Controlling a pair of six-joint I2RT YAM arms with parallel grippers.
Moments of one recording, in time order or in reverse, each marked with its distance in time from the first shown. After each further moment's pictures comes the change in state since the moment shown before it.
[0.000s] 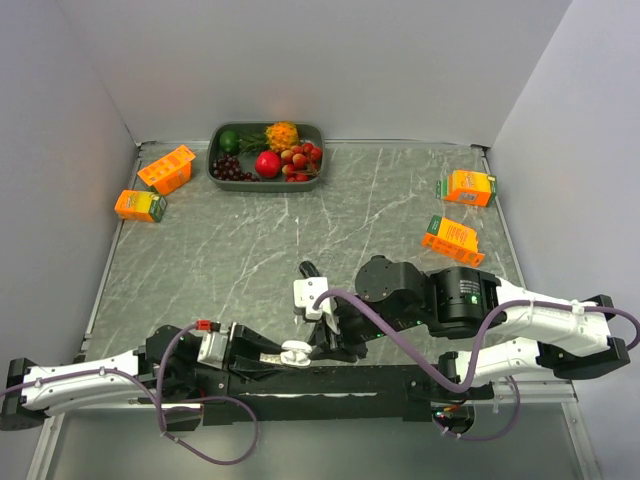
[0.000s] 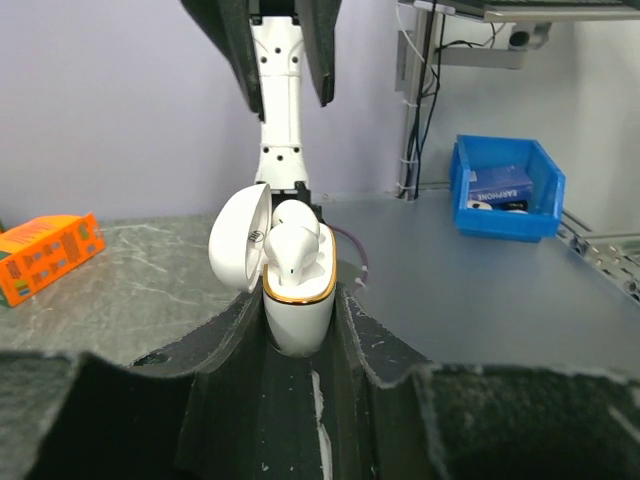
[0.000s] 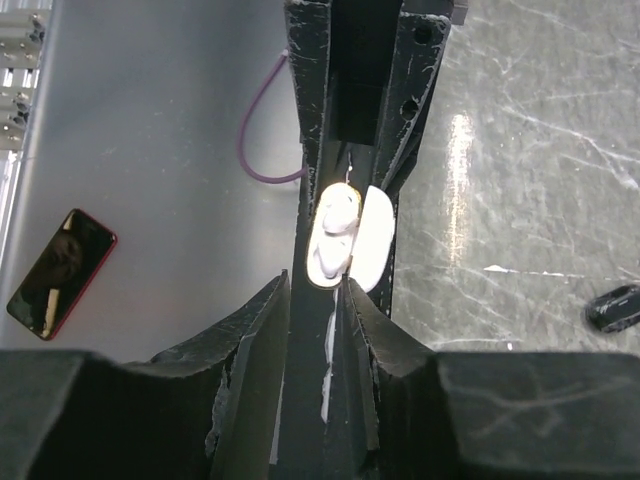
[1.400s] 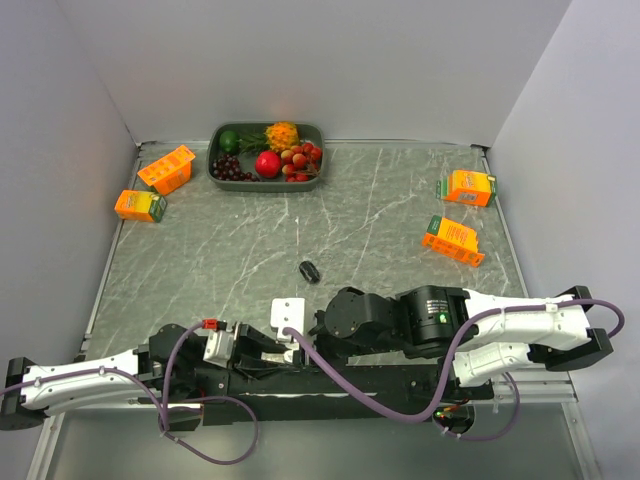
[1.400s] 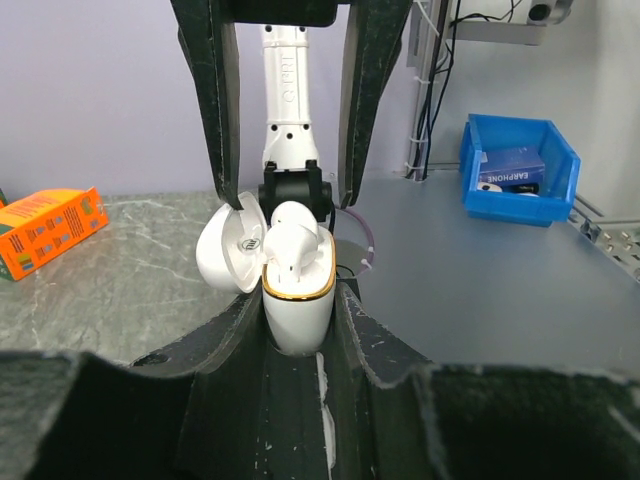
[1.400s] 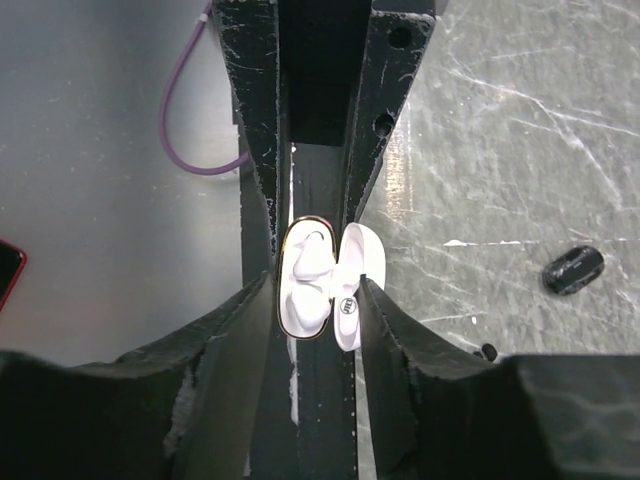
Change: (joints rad) left arm 0.000 0.023 0.015 -0.055 -0.001 0.006; right arm 0.127 0.081 -0.041 0.025 0.291 0.019
